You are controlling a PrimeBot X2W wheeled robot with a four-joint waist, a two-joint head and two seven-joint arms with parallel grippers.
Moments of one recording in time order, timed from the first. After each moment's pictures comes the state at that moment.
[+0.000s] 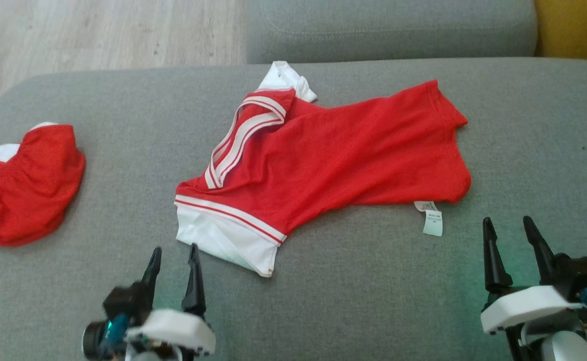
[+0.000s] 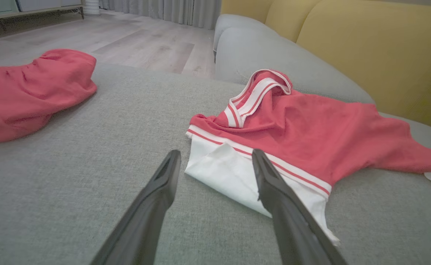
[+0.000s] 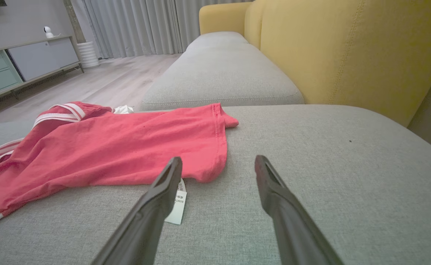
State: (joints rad) left arm -0.07 0.17 -0.41 0.33 -0.51 0.16 -0.19; right arm 0.03 -0.05 -0.07 0.20 0.08 0.12 -0.12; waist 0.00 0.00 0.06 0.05
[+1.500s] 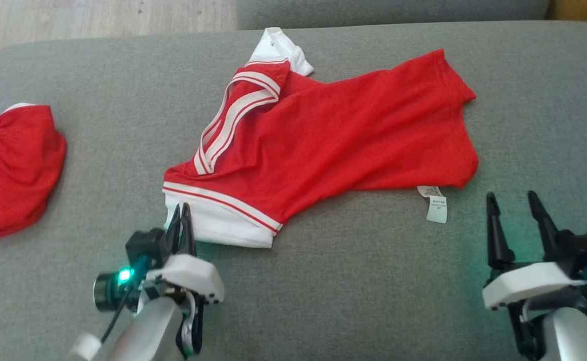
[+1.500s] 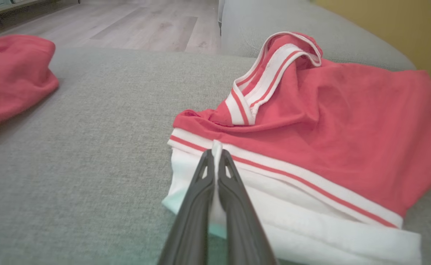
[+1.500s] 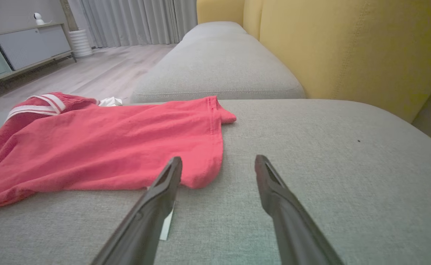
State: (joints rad) left arm -0.37 0.09 -0.45 0.68 -0.49 0.20 -0.20; right arm -0.05 -0.05 -0.07 0.22 0.05 0.12 -0.13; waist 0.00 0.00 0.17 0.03
